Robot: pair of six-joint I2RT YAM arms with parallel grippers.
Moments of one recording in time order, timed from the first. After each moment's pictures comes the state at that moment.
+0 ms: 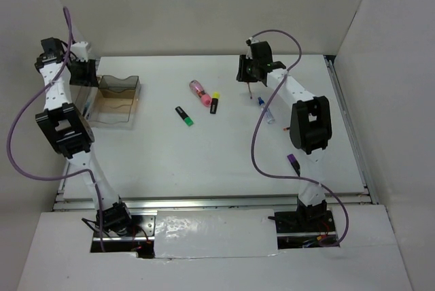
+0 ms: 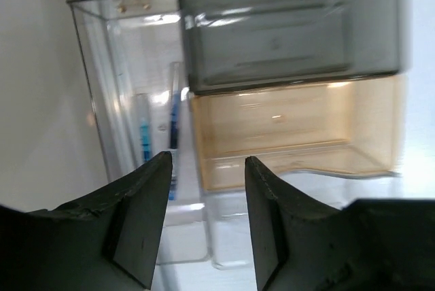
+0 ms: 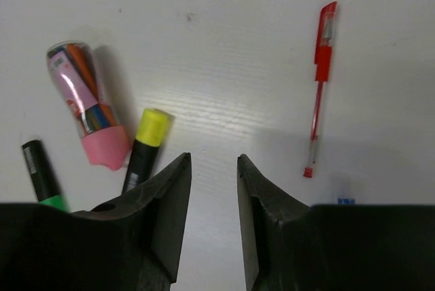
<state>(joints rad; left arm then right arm) 0.45 2.24 2.19 -0.92 0.32 0.46 0.29 2.13 1.82 -0.36 -0.13 0.27</state>
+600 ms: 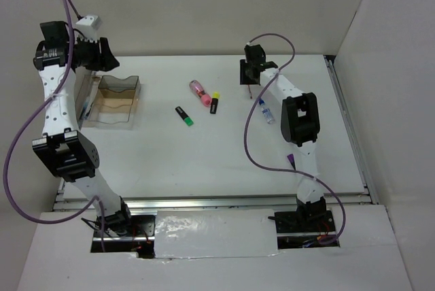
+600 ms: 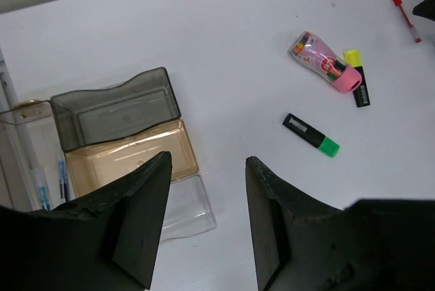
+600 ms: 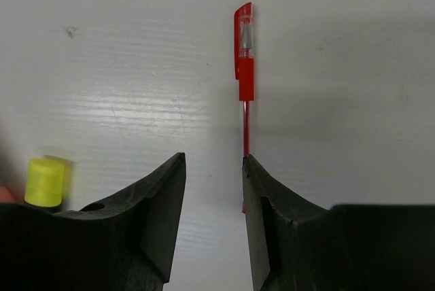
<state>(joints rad) 0.32 1.79 1.99 -0.85 0.61 0.27 0.29 2.35 2.03 -0.46 0.12 0.20</state>
